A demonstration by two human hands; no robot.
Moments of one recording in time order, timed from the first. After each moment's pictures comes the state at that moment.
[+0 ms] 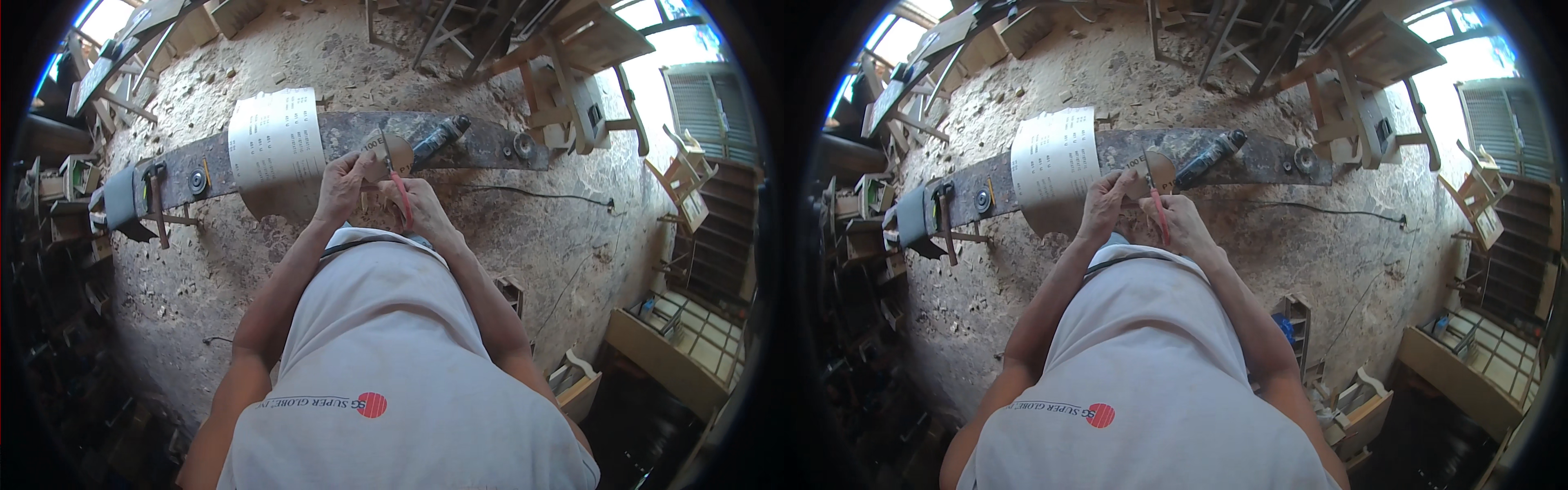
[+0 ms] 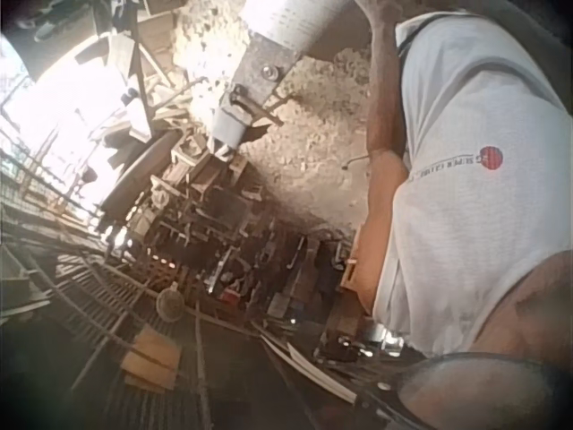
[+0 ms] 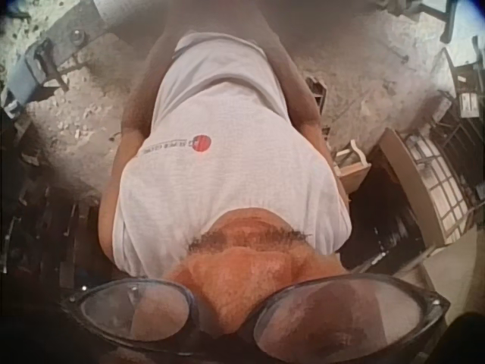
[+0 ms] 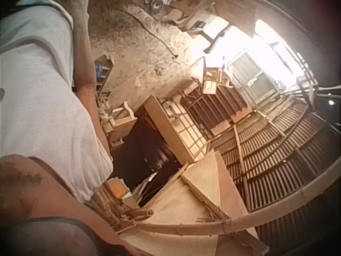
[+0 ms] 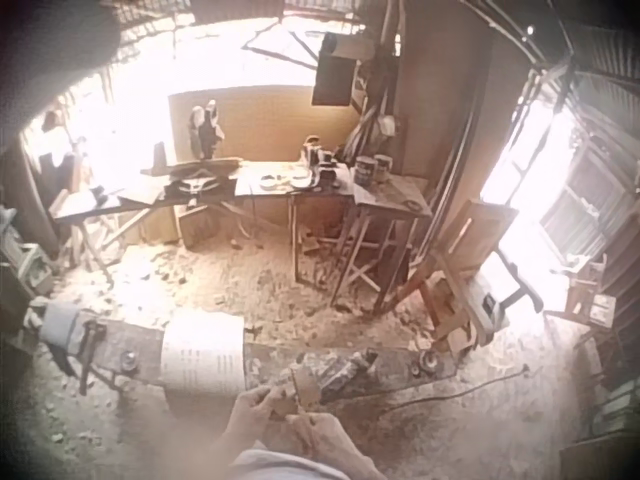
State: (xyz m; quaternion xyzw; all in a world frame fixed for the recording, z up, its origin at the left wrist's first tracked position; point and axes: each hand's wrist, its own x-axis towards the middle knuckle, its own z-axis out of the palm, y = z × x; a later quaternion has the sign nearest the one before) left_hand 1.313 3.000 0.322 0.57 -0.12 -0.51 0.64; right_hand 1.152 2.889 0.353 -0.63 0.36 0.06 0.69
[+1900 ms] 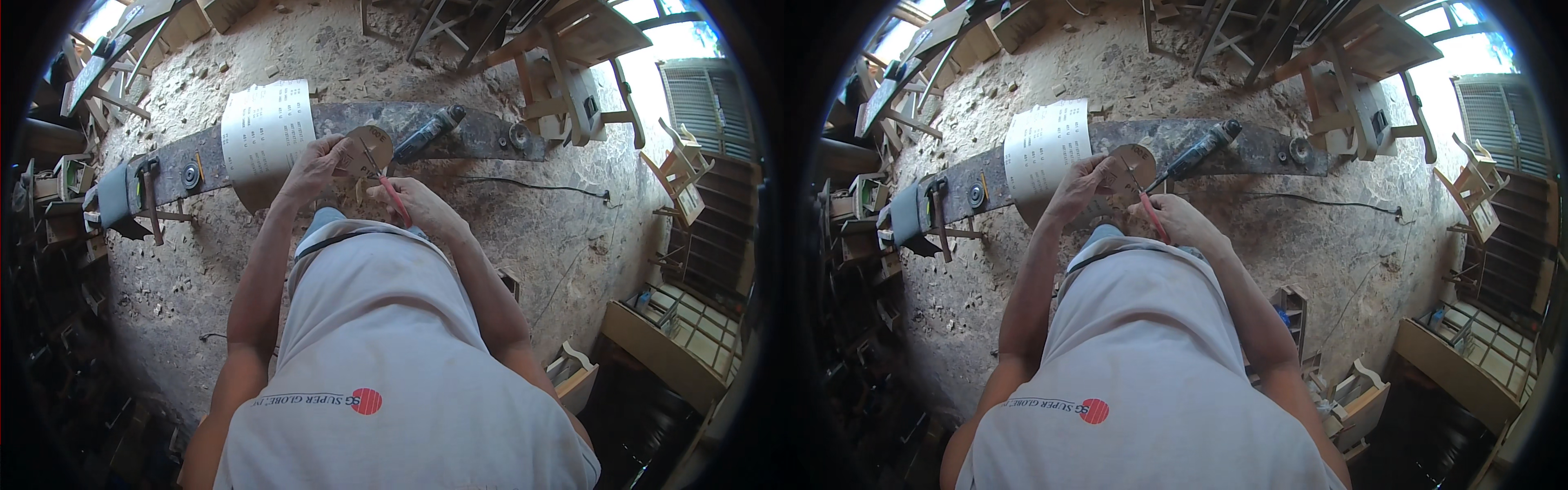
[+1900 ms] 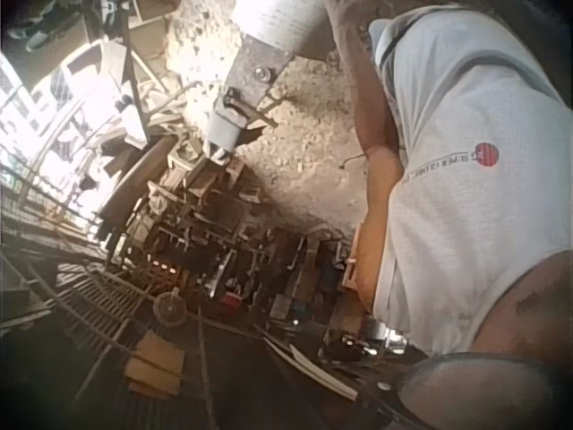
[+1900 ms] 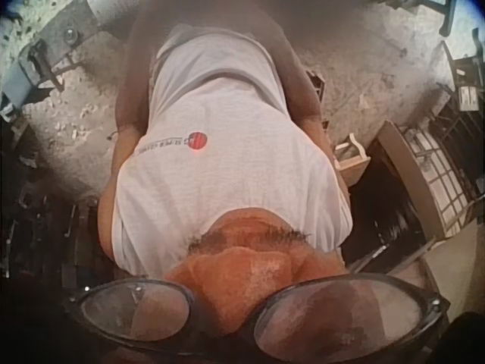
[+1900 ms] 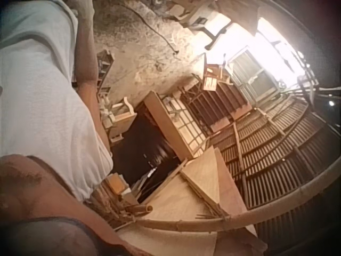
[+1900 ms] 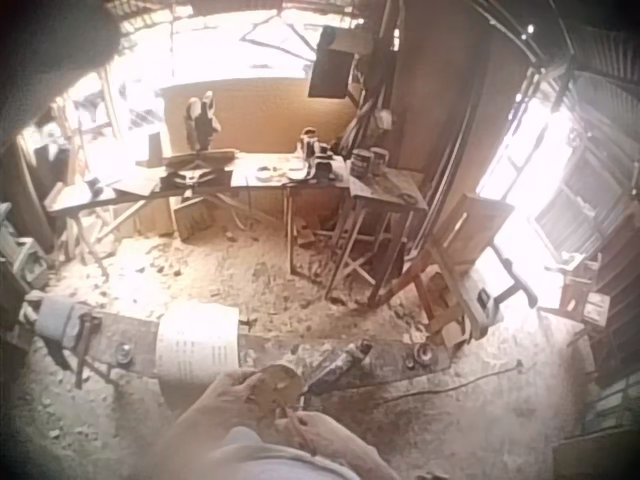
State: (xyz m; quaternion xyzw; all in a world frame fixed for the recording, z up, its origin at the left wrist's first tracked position) left_hand 1.366 3.011 0.322 0.64 -0.24 -0.54 0.49; right_hand 1.143 2.889 0.367 -0.61 0.36 0.16 0.69
